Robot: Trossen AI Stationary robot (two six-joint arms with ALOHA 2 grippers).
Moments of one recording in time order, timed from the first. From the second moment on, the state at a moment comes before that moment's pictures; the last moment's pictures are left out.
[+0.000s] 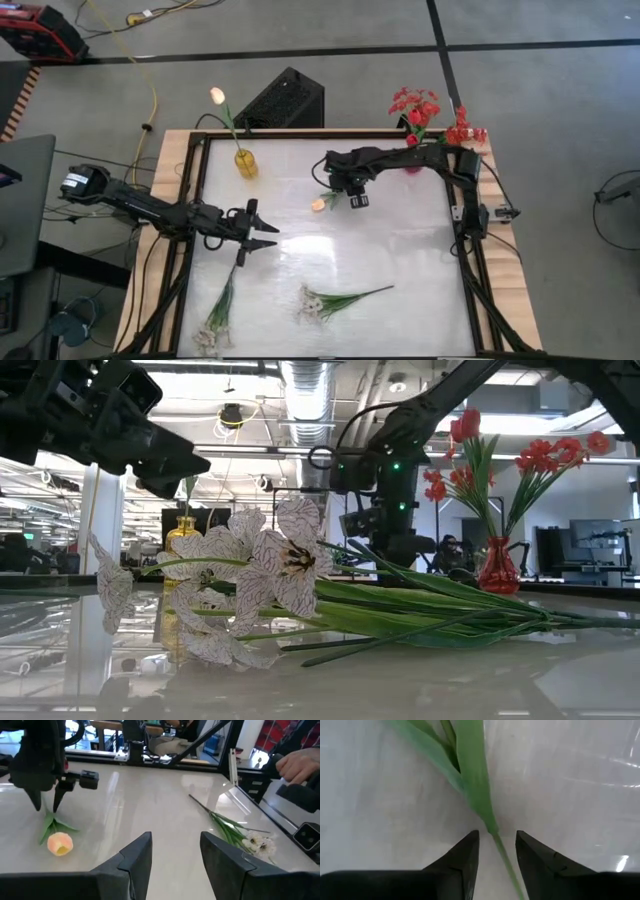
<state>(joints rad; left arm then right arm) -0.19 1.00 0.15 0.72 -0.09 -0.14 -0.35 2.02 1.37 -0.73 0.18 -0.56</state>
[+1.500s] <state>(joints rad) -0.19 1.00 0.15 1.00 -0.04 -0.09 0.07 1.84 1.37 0.41 -0.17 -0.12</state>
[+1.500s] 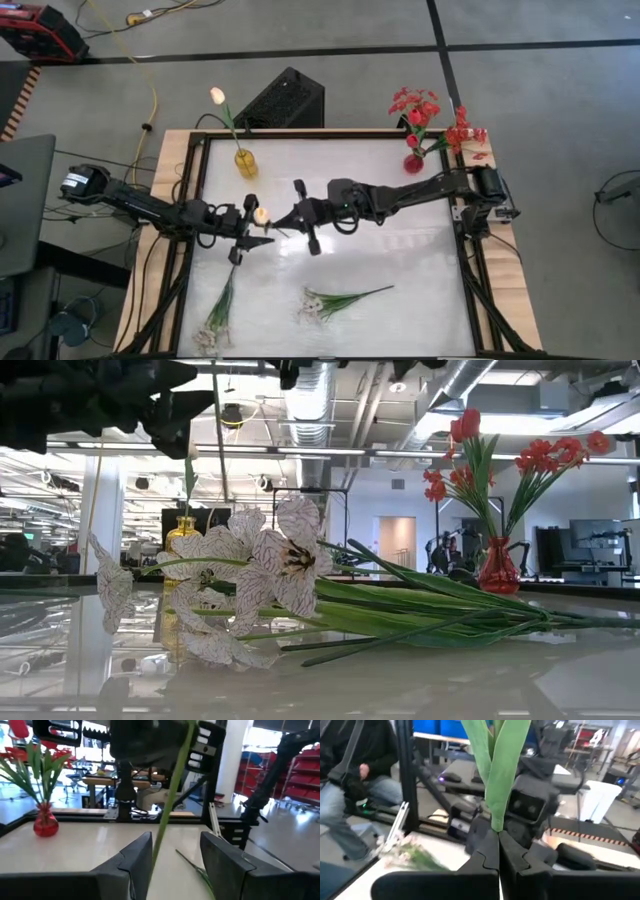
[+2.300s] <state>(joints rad) -0.18 1.00 0.26 0.94 -0.06 0.00 0.05 1.84 1.37 0.46 -0.15 -0.03</state>
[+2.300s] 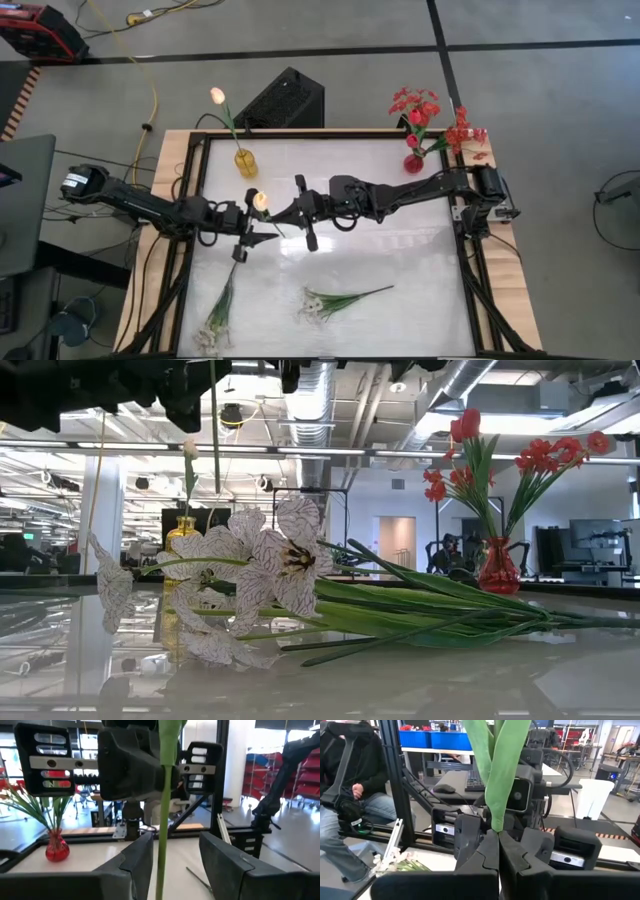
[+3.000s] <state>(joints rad) -0.18 0.95 0.26 0.84 -0.21 0.04 0.03 1.77 1.37 0.26 -0.06 -0.13</state>
